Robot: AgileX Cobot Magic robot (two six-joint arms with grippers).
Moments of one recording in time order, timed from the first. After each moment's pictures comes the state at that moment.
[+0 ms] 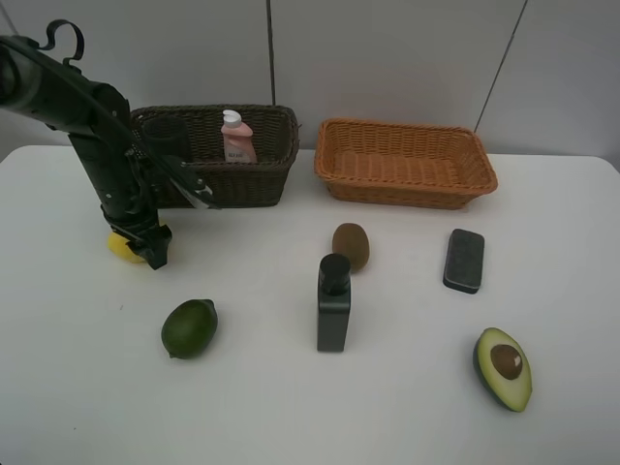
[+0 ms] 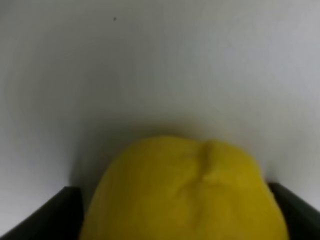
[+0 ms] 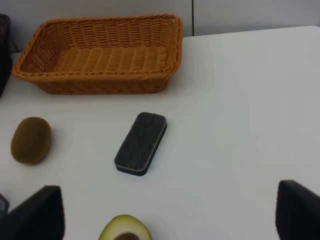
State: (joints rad) left arm -0.21 2.13 -1.25 0.05 0.66 0.60; right arm -0.01 0.00 -0.51 0.01 1.06 0.03
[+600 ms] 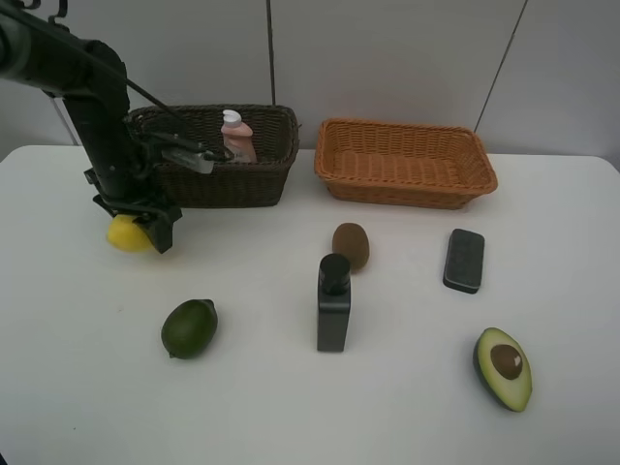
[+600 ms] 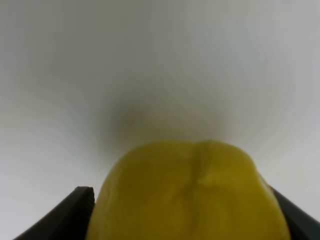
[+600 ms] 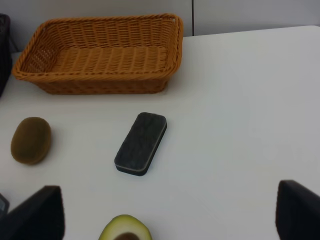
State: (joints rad) left arm -0.21 2.10 -1.40 -0.06 0.92 0.38; right arm -0.01 0.00 -0.51 0.01 1.06 0.03
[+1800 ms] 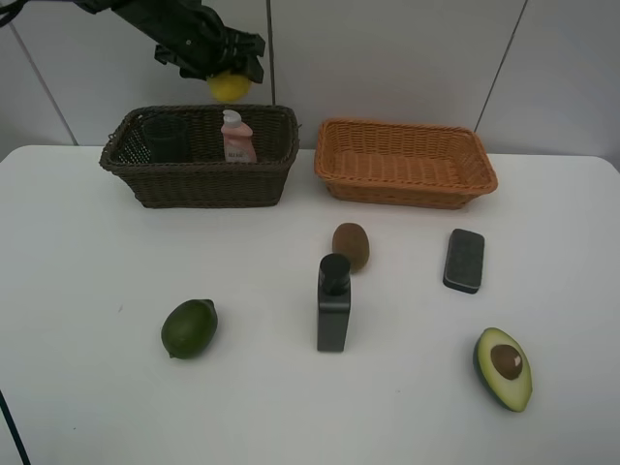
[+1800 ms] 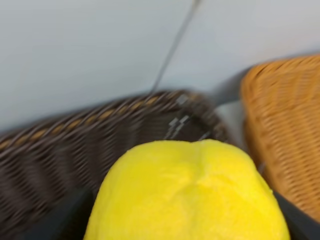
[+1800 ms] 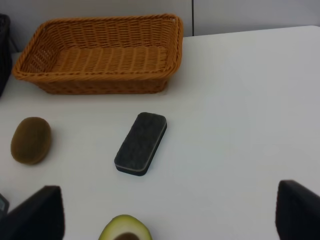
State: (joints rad) left arm -0.28 2.17 -1.83 -0.43 0.47 0.29; right arm -0.01 0.00 -0.51 0.01 1.06 0.03
